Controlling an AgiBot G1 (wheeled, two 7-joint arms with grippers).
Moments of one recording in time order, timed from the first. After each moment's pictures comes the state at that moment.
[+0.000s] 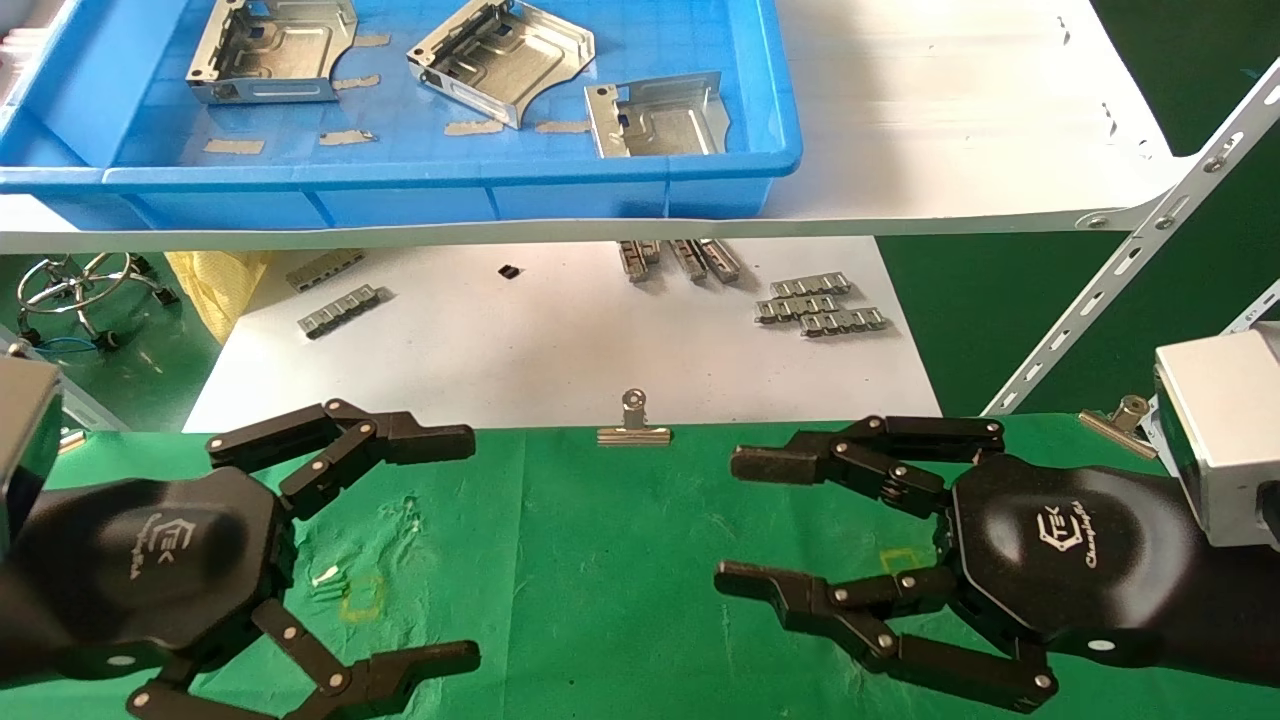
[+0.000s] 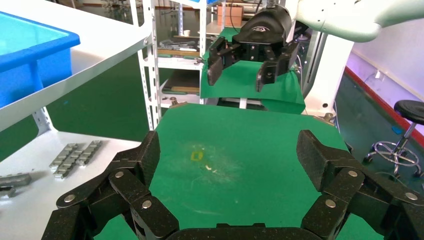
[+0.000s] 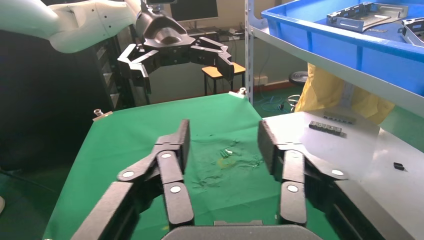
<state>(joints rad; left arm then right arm) -1.08 0.61 0.28 -1.28 0.73 1.50 -0.19 1.09 -0.57 -0.37 1.25 -0.66 -1.45 0.13</state>
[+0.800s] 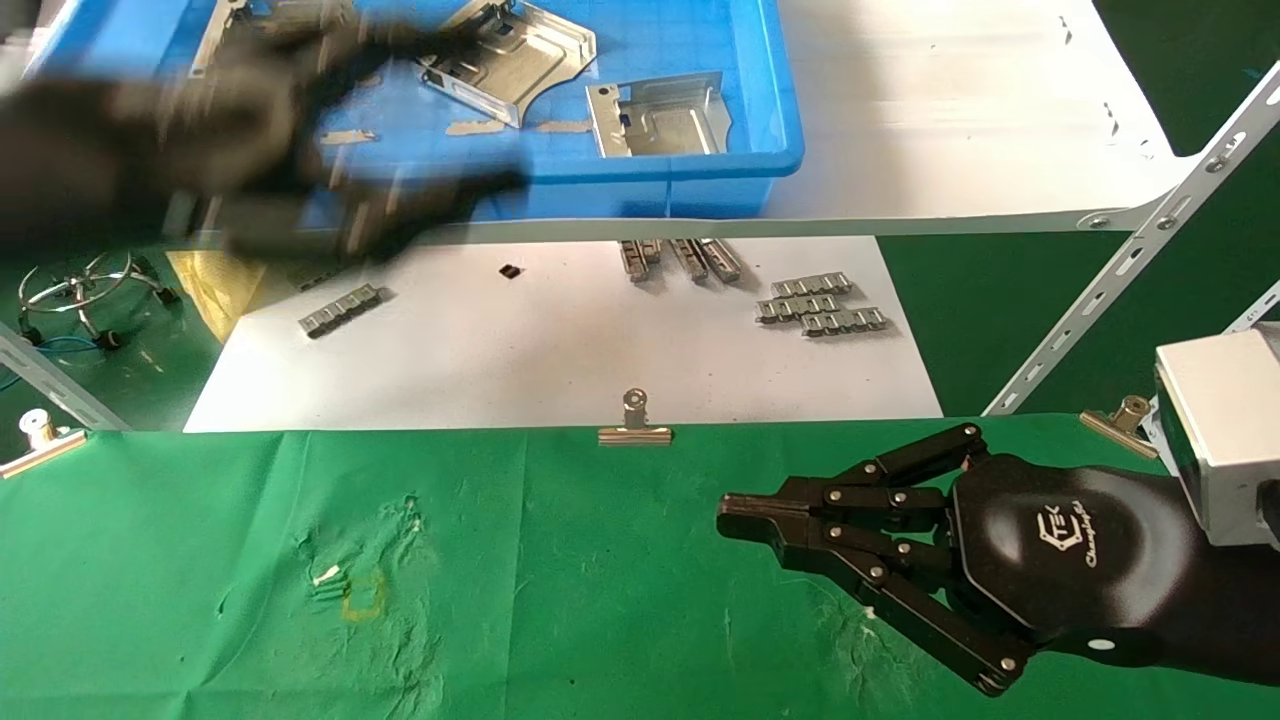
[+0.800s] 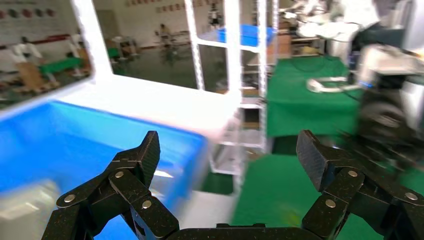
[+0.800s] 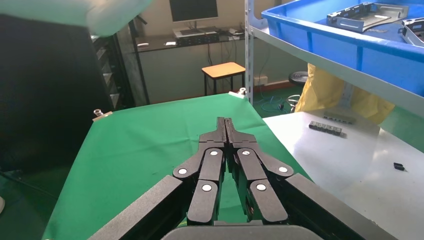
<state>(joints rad) -1.61 0.86 0.39 -0.91 0.97 1.38 -0.23 1.09 -0.57 -0.37 1.25 -0.66 -1.45 0.13</state>
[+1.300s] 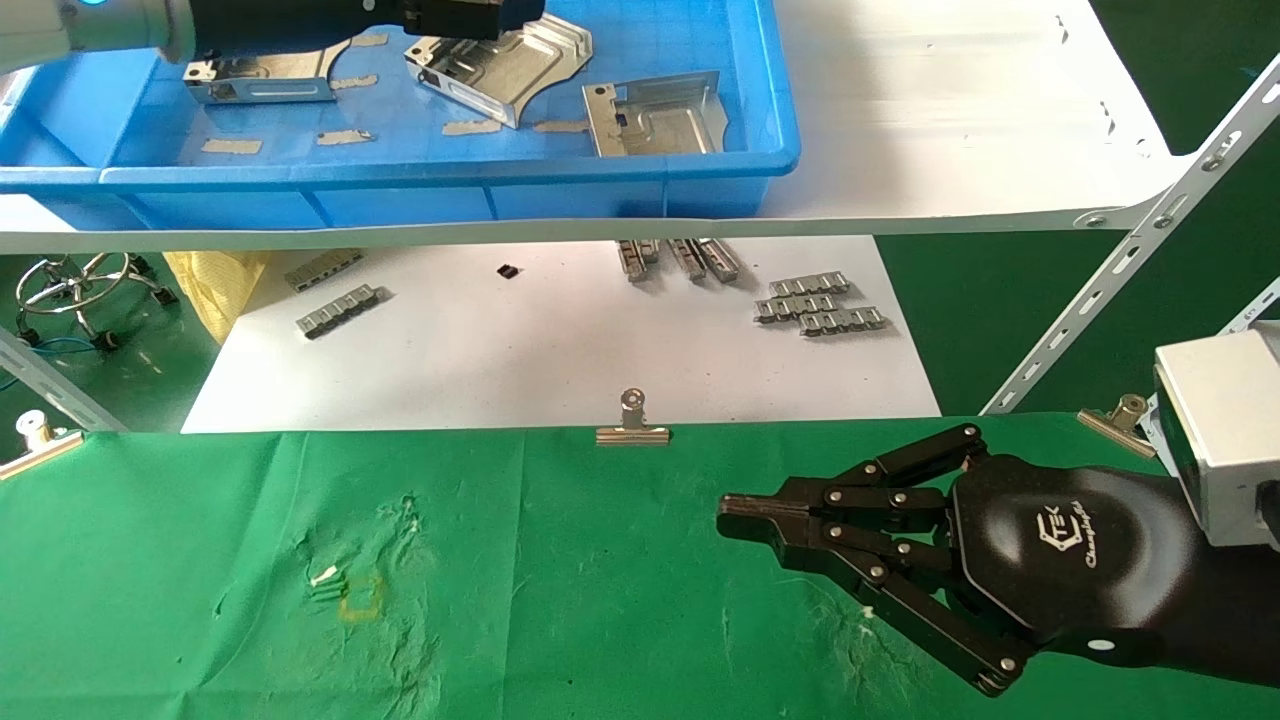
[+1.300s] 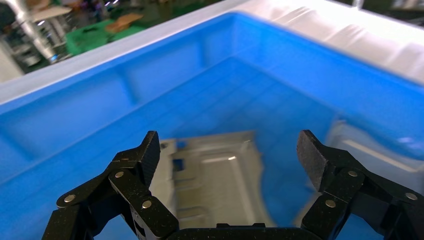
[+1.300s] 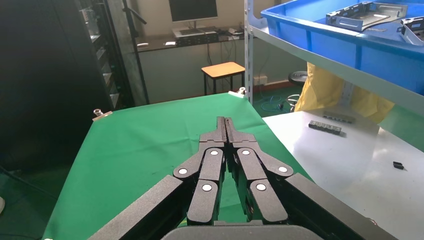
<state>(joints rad) -2.03 1.18 0.56 -0.24 1.32 1.06 -0.18 1.09 -0.57 -0.37 1.25 -0.66 -1.45 0.13</state>
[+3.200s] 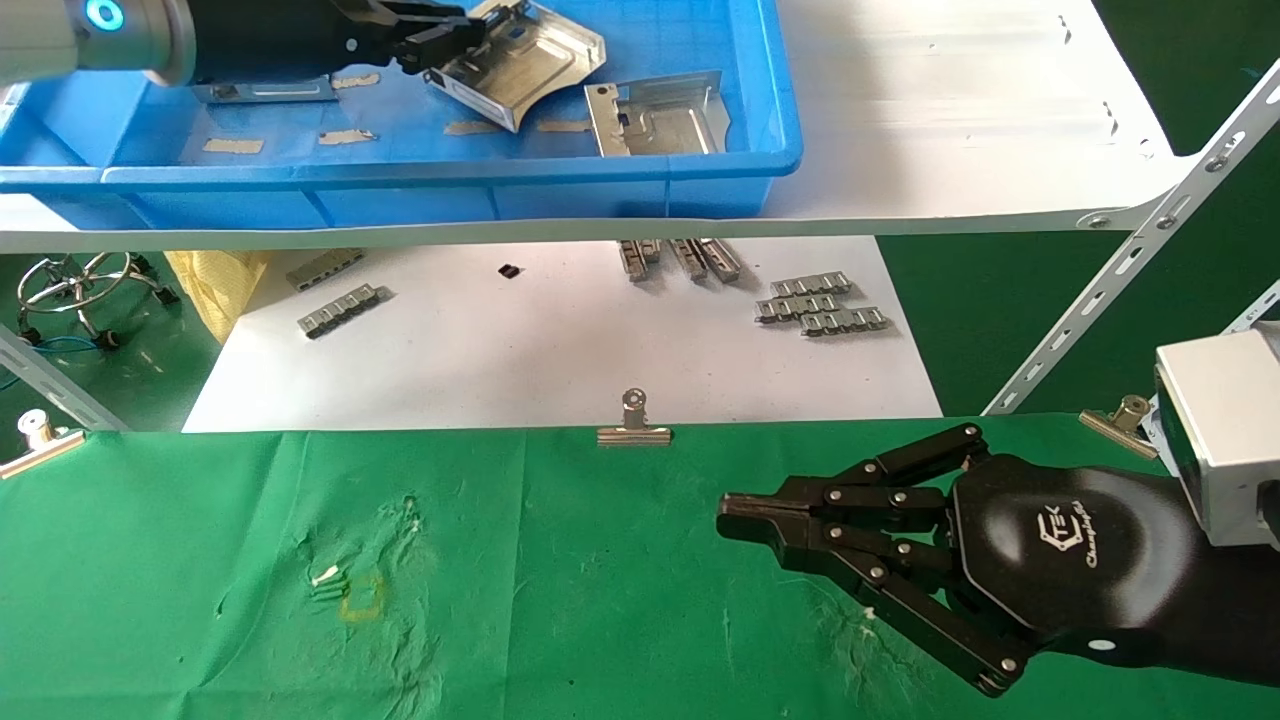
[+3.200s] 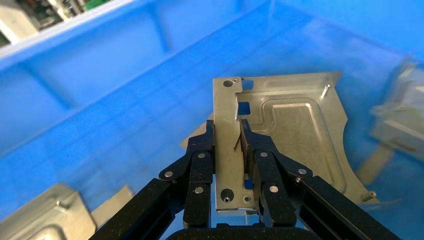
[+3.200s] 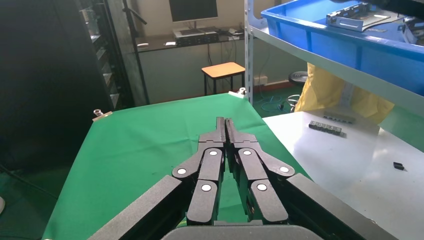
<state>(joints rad) -2.14 1.24 0.61 -0.02 1.40 1.02 -0.09 1.09 -0.57 -0.37 1.25 -0.66 -1.45 0.13</state>
